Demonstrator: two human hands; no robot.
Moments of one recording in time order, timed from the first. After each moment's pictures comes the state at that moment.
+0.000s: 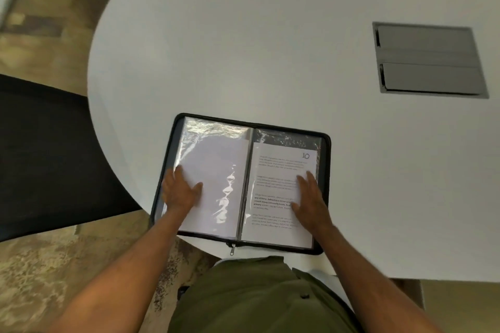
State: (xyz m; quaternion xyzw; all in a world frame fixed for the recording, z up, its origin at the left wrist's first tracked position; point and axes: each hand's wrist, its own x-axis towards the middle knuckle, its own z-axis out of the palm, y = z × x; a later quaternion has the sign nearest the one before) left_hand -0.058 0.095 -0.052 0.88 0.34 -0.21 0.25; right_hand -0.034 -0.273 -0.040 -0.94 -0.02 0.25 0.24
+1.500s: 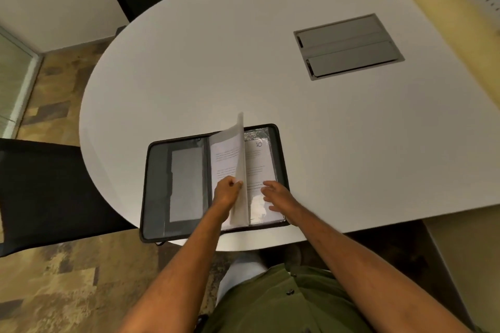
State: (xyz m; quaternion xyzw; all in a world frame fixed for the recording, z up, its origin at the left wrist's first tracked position) left_hand -0.078 -0.150 0.054 0.78 0.29 -0.22 0.51; right_hand -0.091 -0.327 0.027 -0.68 0.19 0.37 0.61
